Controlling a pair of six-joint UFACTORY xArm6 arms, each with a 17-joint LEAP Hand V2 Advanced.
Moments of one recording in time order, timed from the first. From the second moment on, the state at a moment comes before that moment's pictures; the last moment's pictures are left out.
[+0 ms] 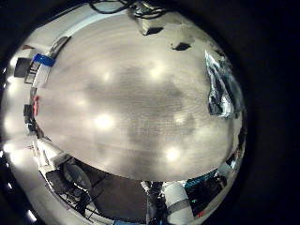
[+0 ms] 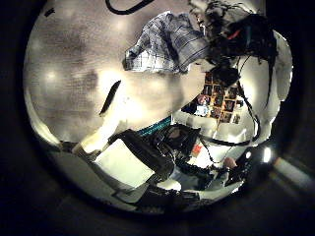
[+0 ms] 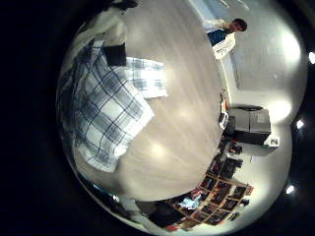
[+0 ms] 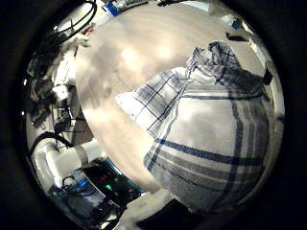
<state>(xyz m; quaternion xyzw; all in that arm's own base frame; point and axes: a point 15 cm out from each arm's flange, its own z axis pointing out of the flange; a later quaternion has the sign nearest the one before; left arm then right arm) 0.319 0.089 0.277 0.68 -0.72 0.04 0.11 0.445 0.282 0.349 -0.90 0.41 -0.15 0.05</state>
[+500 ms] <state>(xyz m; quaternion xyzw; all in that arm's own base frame) 0.316 0.056 0.291 0.67 -0.74 0.04 0.10 0.443 0.292 0.322 -0.89 0.43 0.01 0.14</state>
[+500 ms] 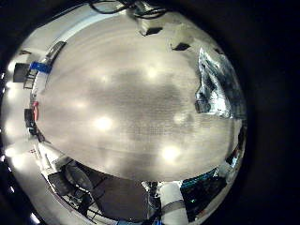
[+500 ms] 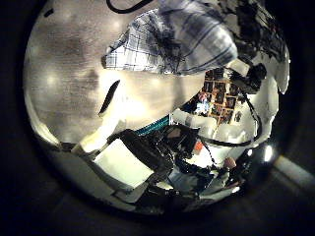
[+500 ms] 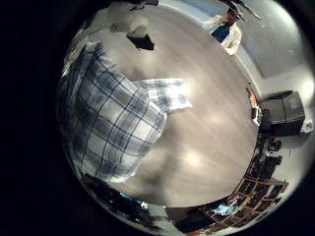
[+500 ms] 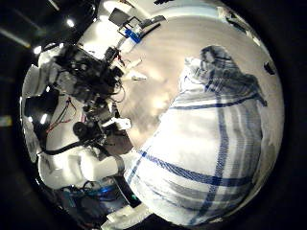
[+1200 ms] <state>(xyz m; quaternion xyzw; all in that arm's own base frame) 0.297 0.050 0.322 0.67 -0.74 0.04 0.08 0.465 0.292 0.269 -0.90 0.44 -0.03 0.09</state>
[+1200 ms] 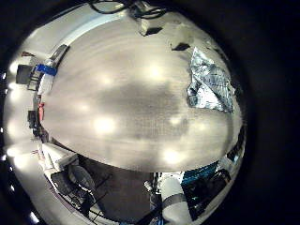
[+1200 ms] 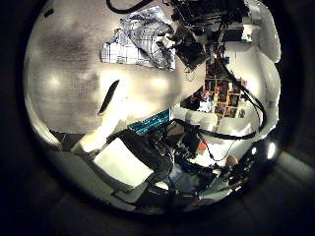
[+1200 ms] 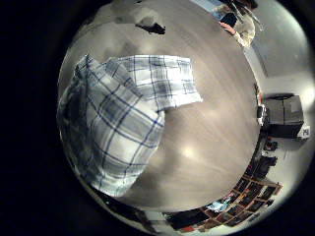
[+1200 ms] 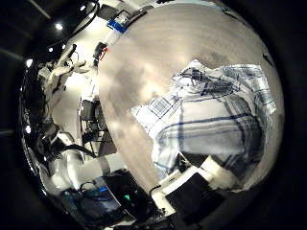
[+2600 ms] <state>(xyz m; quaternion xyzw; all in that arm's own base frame) 0.271 -0.010 0.358 0.69 -0.72 0.02 0.07 0.456 0.301 0.308 -0.88 0.43 0.11 0.17</state>
